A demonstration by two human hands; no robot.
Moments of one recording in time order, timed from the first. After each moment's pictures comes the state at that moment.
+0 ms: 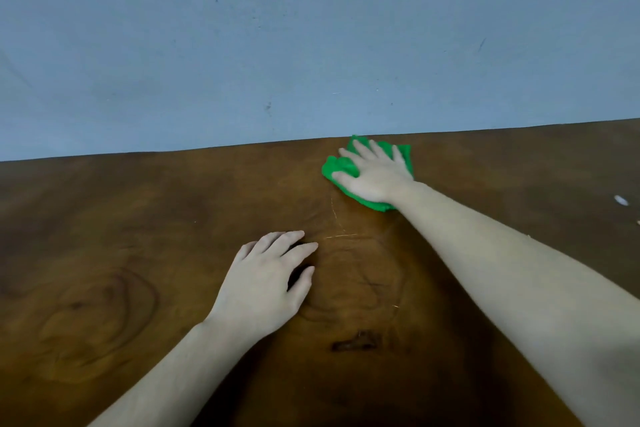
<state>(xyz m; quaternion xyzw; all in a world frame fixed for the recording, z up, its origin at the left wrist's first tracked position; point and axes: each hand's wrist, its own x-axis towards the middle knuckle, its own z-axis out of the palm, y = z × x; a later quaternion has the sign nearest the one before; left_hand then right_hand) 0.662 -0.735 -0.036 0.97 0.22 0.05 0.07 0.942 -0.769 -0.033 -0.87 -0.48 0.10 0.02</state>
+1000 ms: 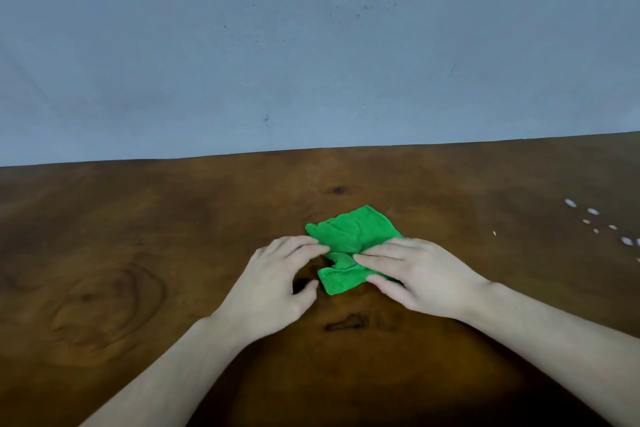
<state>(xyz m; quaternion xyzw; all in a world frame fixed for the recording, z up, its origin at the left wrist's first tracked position) 0.651 -0.753 -0.022 0.97 0.14 0.07 0.18 0.856 -0.939 -0.039 -0.68 -0.72 -0.08 0.15</state>
